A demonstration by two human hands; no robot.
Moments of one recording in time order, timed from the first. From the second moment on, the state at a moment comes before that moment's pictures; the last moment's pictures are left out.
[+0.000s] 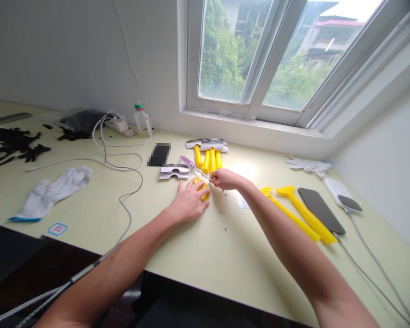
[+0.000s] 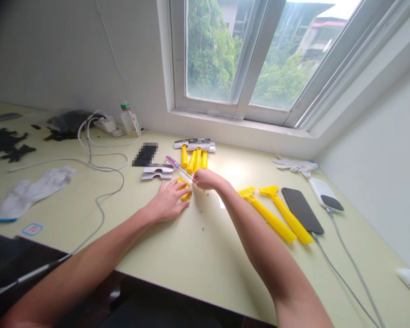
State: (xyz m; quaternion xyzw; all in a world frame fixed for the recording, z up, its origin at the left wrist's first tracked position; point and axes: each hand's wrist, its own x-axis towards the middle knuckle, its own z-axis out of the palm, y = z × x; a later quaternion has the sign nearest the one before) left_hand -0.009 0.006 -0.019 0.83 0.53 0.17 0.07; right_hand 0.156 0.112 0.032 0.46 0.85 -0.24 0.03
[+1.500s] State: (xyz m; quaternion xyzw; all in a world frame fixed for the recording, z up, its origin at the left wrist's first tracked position) left_hand 0.016 -0.013 -0.042 0.92 0.24 0.27 0.15; right_hand 0.309 0.028 0.016 0.41 0.63 -0.10 -0.65
